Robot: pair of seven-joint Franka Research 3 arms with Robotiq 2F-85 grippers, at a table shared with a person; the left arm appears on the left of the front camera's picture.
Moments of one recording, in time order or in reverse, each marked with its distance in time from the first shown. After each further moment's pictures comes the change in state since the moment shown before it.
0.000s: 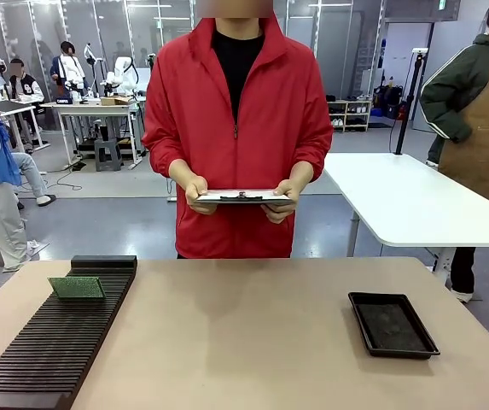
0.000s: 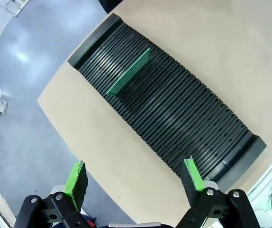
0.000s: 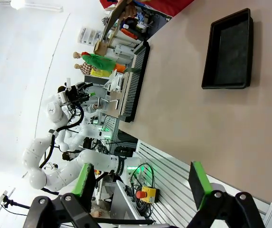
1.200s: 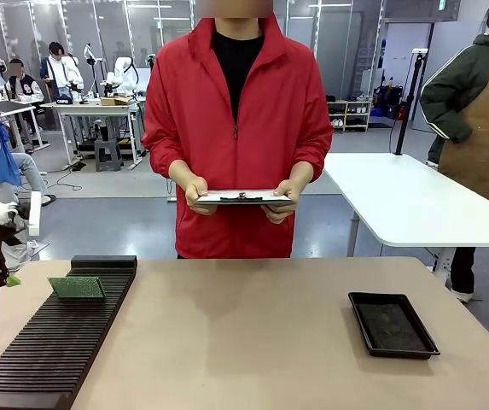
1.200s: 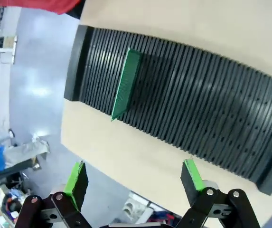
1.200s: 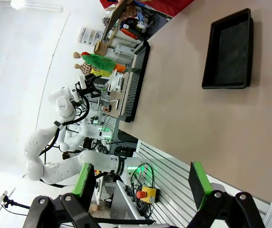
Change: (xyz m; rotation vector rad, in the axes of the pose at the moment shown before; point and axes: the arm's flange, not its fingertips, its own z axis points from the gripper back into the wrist) left arm 0.032 -0.009 -0.076 0.060 0.095 -0.525; right arm 0.000 0.000 0.000 0.001 0.000 0.000
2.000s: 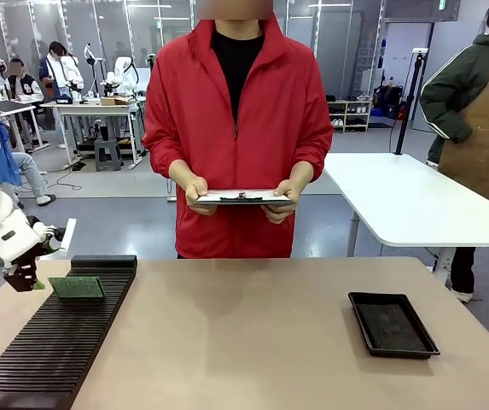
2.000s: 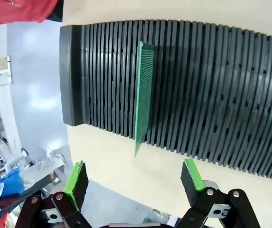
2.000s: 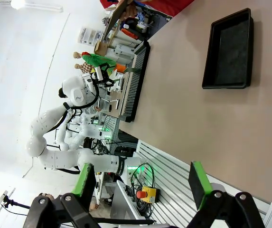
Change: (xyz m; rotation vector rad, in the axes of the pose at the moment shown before) left arm 0.011 0.038 -0.095 -0.030 0.040 -0.190; right arm 0.000 0.000 0.000 0.001 0.000 0.000
